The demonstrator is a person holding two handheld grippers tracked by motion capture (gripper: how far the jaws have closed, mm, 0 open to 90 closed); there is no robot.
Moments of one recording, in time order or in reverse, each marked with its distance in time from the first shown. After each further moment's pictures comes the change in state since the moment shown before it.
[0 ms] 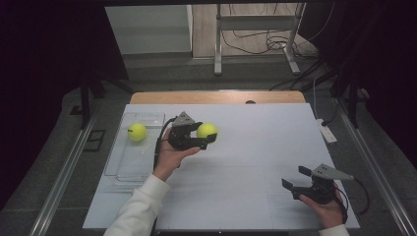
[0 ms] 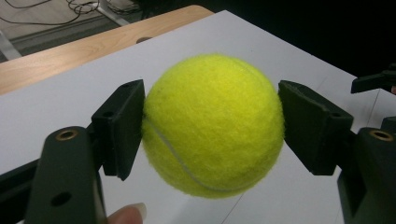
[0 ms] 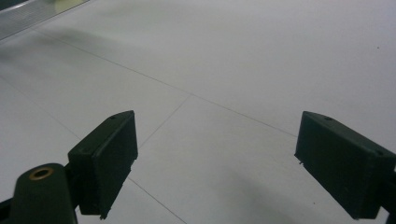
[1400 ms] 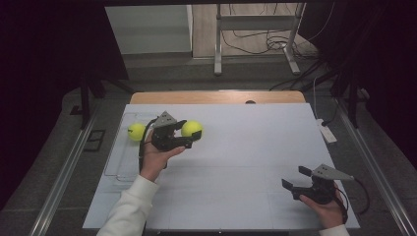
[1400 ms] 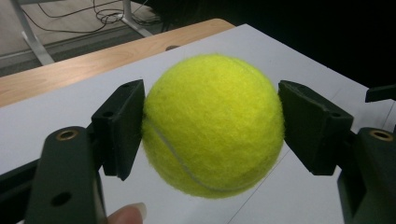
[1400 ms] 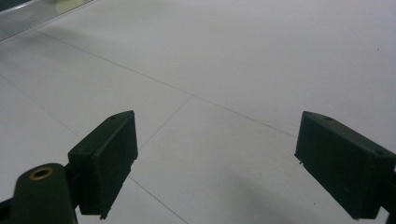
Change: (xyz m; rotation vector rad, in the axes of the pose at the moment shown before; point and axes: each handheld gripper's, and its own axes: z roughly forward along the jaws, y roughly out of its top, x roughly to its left) left arm 0.015 -0.009 -0.040 -0.054 0.068 -0.036; right arm 0.001 0.000 -0.001 0.000 -0.001 -0.006
